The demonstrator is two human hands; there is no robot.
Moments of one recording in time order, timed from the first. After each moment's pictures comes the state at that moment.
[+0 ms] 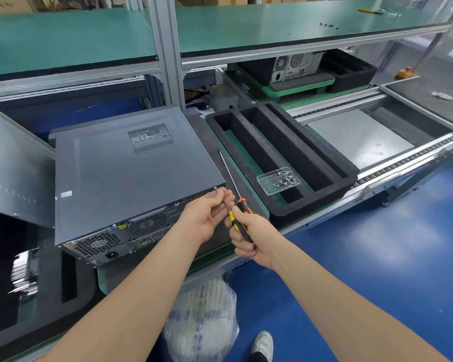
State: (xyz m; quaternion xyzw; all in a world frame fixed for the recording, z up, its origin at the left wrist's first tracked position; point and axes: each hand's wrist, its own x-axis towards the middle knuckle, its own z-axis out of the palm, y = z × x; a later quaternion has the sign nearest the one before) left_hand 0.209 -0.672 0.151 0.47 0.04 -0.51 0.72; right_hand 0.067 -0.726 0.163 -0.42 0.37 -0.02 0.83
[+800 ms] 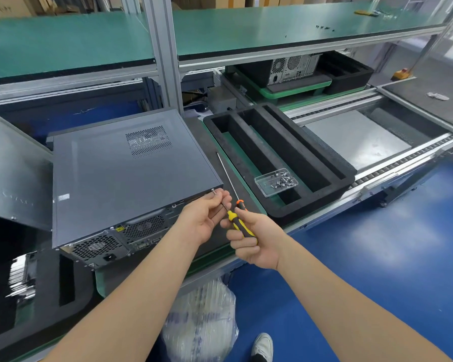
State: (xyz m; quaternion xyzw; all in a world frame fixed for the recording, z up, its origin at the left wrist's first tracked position) left_hand 0.209 -0.673 0.152 0.48 0.05 -0.51 0.71; right_hand 0.060 -0.737 0.169 -0.27 0.32 0.05 0.91
